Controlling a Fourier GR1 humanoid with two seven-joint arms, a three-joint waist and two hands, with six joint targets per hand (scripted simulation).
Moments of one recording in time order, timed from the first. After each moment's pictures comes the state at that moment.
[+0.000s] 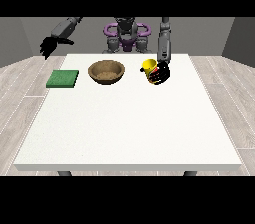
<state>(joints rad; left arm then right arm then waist) -0.49 0.15 0.19 -0.78 -0.17 0.37 -0.77 -0.35 -0.36 -0.31 -1.17 -0.26 0.35 -0.38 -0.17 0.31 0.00</state>
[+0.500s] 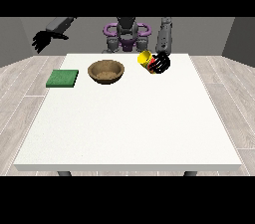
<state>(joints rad) -0.55 0.13 0.08 -0.76 -0.35 0.52 -0.60 -0.33 -0.44 -0.37 -1.00 -0.26 0.39 -0.40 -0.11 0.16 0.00</state>
